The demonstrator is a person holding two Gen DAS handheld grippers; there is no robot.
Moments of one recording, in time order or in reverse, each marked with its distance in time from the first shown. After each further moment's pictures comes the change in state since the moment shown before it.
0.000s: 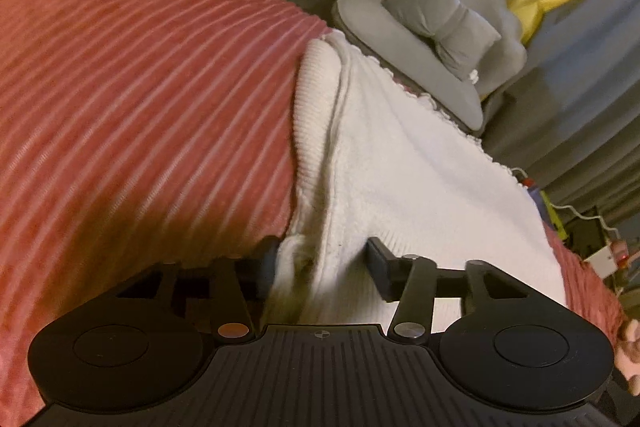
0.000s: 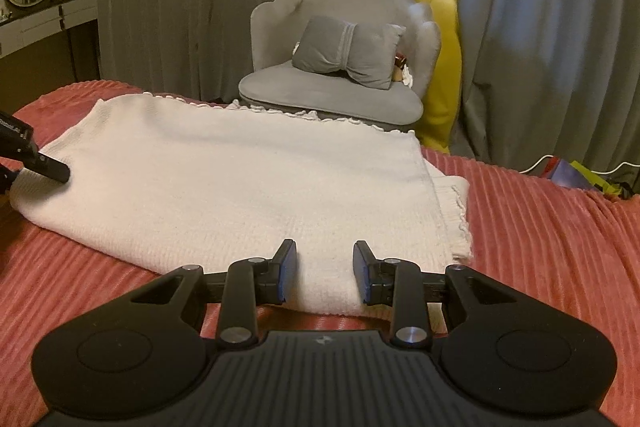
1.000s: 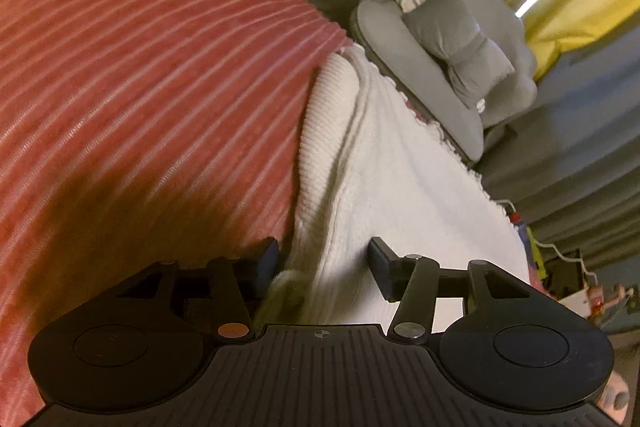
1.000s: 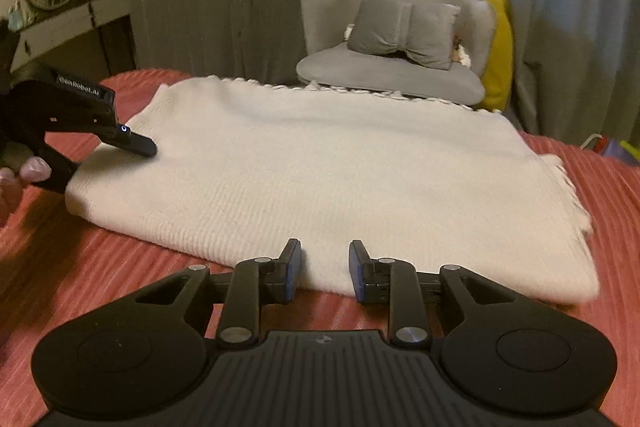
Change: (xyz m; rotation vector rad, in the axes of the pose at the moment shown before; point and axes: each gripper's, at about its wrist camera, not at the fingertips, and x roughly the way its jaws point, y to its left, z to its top) left arm 0.013 0.009 0.019 -0.154 -0.001 -0.031; right arm 0.008 0.061 -0.004 0.049 0.050 0.123
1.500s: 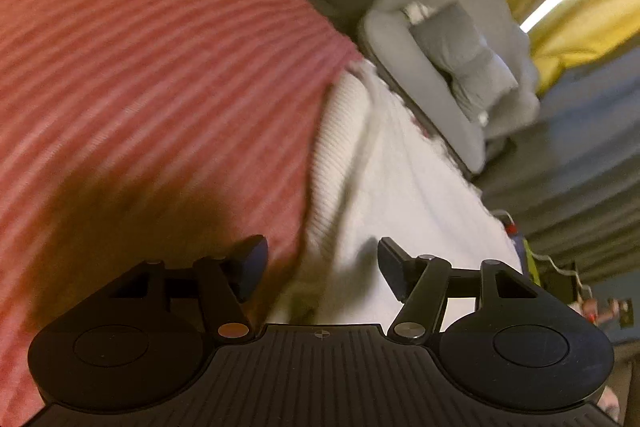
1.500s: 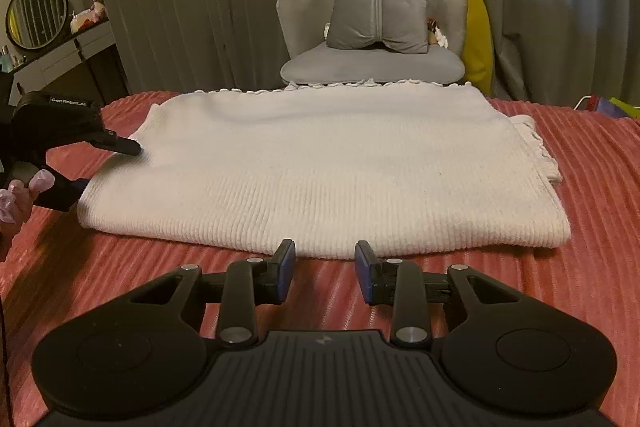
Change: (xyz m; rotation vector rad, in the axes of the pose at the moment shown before) left arm -0.009 0.008 0.005 -0.024 0.007 -0.025; right arm -0.020 -0.022 -0.015 0.119 -0.003 0.024
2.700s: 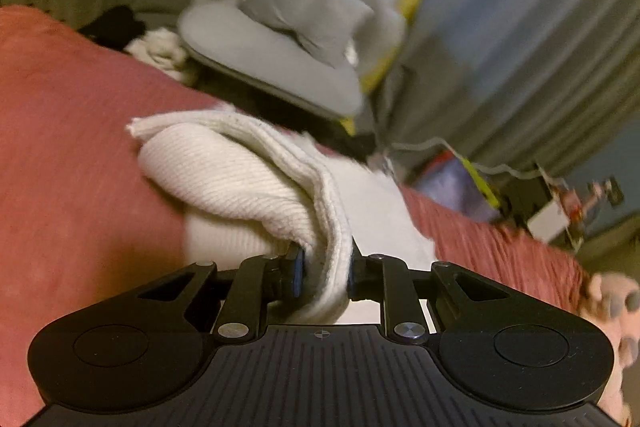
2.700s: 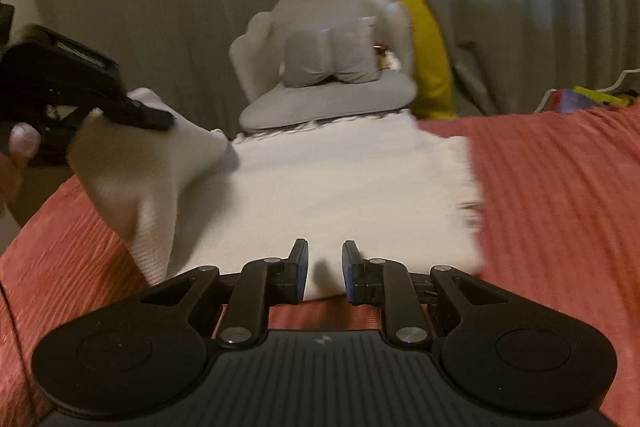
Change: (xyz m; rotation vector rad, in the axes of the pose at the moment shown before) left arm 0.021 -0.192 -0.063 0.398 0.035 -0.089; right arm -0.024 -0.060 0.009 0.129 -0.106 -0.036
